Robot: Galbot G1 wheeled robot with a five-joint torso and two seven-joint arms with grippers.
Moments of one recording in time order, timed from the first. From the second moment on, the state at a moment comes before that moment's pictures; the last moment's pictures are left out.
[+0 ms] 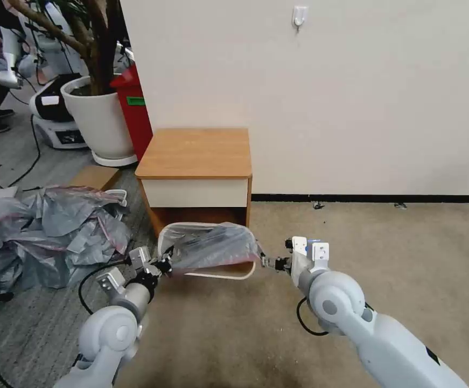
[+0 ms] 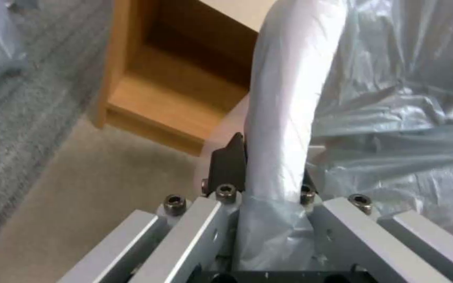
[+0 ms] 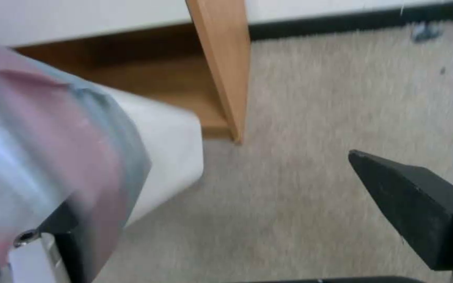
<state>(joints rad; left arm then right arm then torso) 1.40 -1.23 -0.50 -1.99 -0.88 0.38 -0.25 -0.99 0.99 -0.04 2.05 1.08 -0.59 0.75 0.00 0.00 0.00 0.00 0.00</state>
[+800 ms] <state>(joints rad) 1.35 -1.23 -0.51 -1.93 -0.87 0.35 -0.24 -1.04 1.10 0.16 2.20 1.68 -0.57 0.93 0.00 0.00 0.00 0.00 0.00</state>
